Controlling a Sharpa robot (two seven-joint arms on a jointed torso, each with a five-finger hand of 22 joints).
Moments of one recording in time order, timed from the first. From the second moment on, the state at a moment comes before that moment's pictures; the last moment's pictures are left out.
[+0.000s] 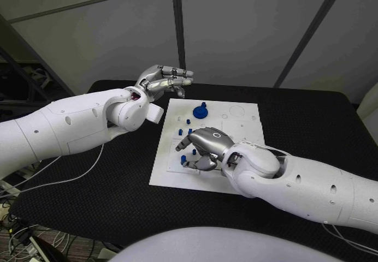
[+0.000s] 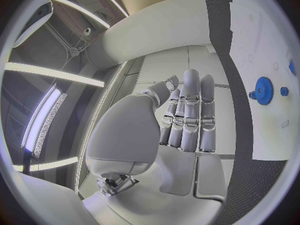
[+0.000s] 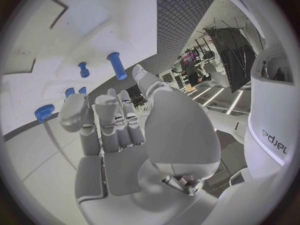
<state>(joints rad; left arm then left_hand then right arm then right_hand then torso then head) 1.17 -0.83 0.05 1.37 -0.14 -0.14 0.36 1.38 -0.12 0.48 -0.15 0.08 1.03 0.18 0.07 0.10 1.15 0.11 0.08 0.06 1.29 0.01 0.68 0.49 0.19 0.98 0.12 0.79 0.78 1.03 -0.53 -0.05 1.61 -1.70 -0.36 -0.13 1.32 -0.22 0.35 0.00 0.05 0.96 0.13 0.06 0.07 1.01 0.11 0.07 0.07 1.42 0.01 1.07 0.77 0.09 1.35 0.12 1.18 1.17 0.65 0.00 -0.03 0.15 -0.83</state>
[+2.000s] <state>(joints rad) 1.17 -0.84 0.03 1.37 -0.14 -0.13 0.35 1.37 -0.12 0.48 -0.15 0.08 1.03 0.18 0.07 0.10 1.15 0.11 0.08 0.06 1.29 0.01 0.68 0.49 0.19 0.98 0.12 0.78 0.78 0.95 -0.90 0.02 1.79 -1.55 -0.34 -0.65 1.18 -0.17 0.09 0.29 0.08 1.08 0.06 0.14 0.42 1.43 -0.01 1.23 1.24 1.46 -0.08 1.45 1.31 0.02 1.47 0.03 1.54 1.31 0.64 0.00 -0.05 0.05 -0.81</state>
